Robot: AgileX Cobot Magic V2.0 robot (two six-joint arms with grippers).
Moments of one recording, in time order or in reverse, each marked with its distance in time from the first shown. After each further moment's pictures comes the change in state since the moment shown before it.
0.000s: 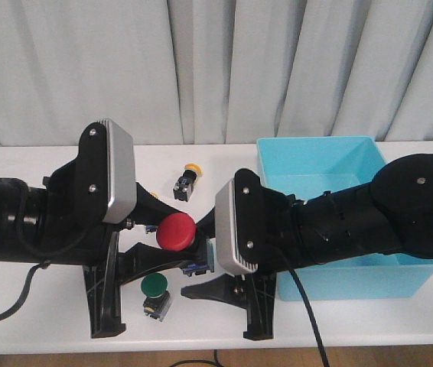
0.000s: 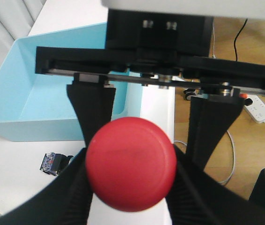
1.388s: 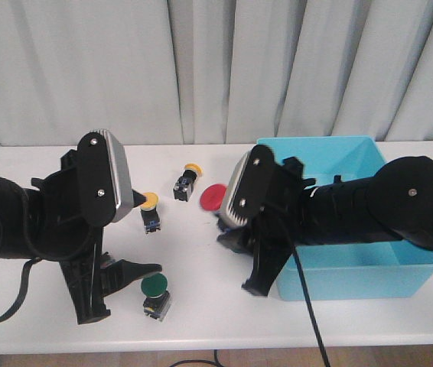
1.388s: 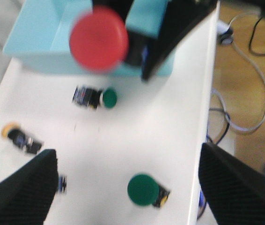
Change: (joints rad) left arm 0.000 0.002 0.000 0.441 -0.100 -0.369; right arm -0.010 0.003 -0.009 -0.407 -0.312 0.596
